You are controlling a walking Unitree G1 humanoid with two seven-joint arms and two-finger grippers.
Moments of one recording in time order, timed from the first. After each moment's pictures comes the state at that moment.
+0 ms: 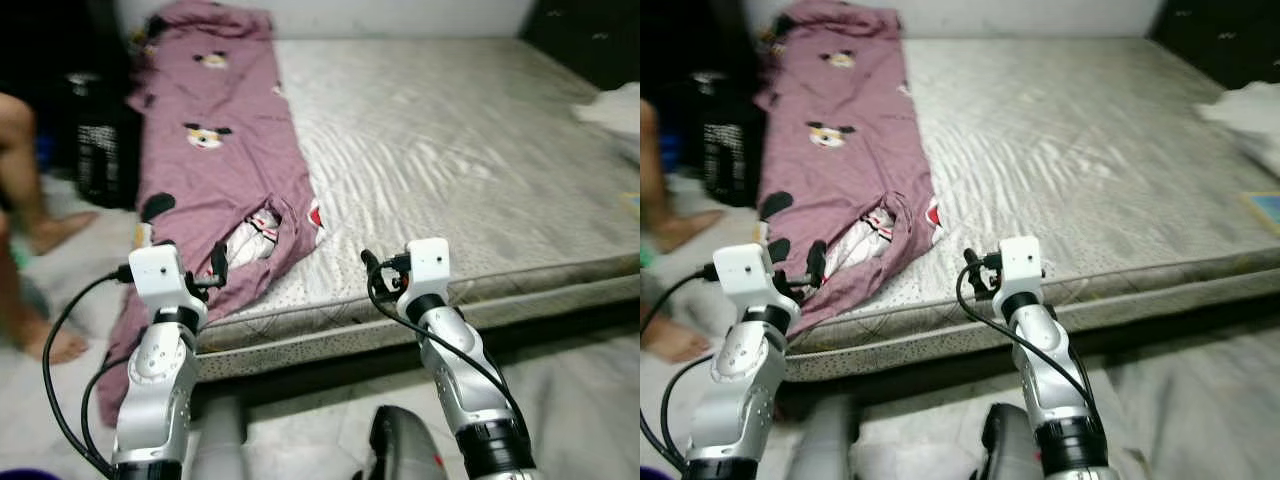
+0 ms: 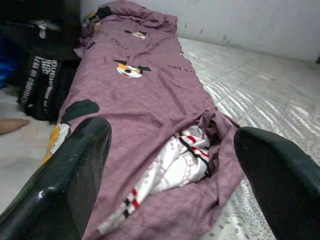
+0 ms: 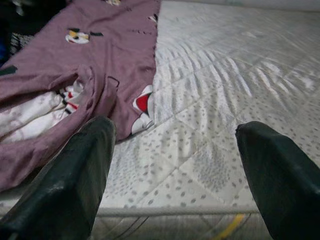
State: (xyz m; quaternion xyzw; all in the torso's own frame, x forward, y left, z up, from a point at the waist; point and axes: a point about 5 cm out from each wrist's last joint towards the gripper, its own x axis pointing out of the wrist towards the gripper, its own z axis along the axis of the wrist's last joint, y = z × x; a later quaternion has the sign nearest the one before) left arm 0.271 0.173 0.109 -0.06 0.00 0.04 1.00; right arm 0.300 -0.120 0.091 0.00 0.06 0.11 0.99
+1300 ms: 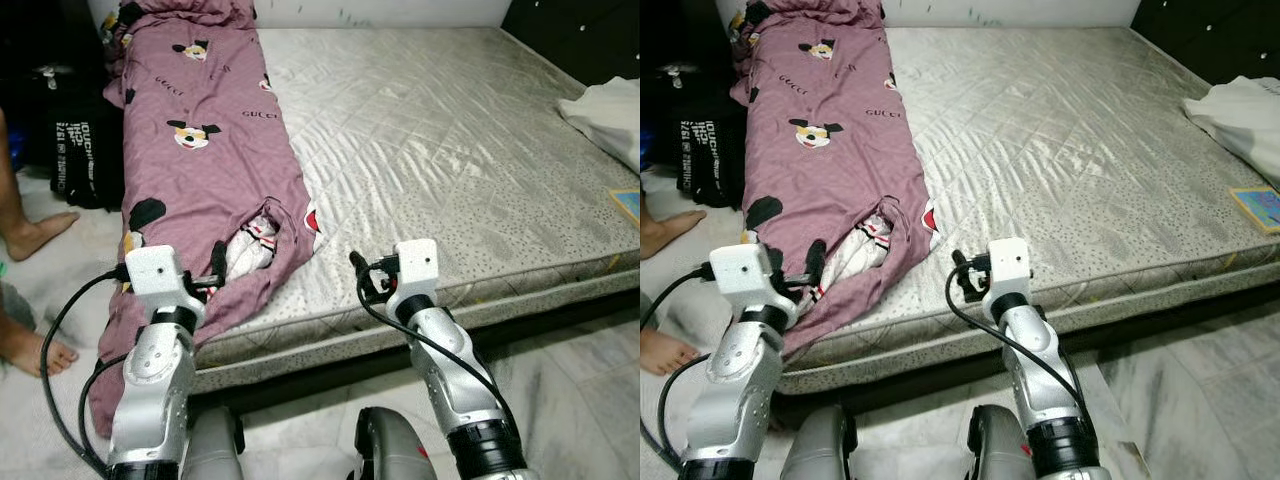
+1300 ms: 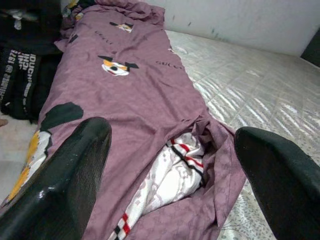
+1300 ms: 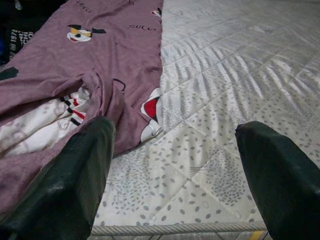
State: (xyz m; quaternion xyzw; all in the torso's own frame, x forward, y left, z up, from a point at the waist) left arm 0.273 0.167 0.111 -0.07 0.00 0.01 1.00; right arm 0.301 -0.113 0.094 0.00 0.06 0.12 0.99
